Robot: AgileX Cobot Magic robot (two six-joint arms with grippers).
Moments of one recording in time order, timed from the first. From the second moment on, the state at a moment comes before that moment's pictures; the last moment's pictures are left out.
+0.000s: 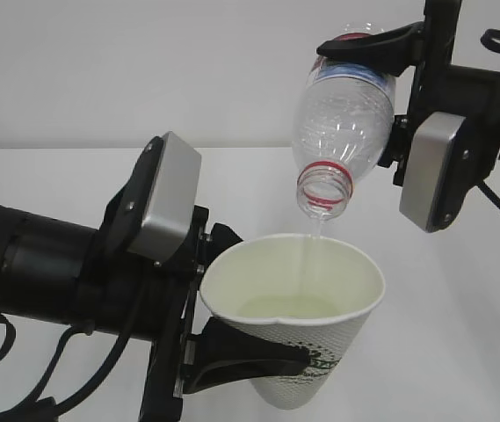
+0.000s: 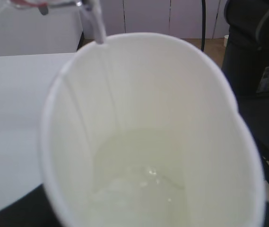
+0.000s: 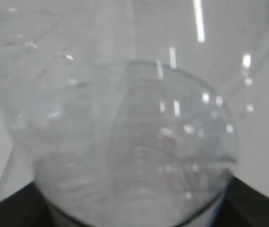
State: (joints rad) left arm -0.64 1.59 -0.70 1.34 -0.88 -0.76; right arm 0.16 1.53 -0.77 -1.05 -0.95 -0.85
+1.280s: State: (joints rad) left arm -0.64 1.59 -0.70 1.34 -0.88 -0.76; right arm 0.16 1.53 -0.77 -1.04 -0.95 -0.85
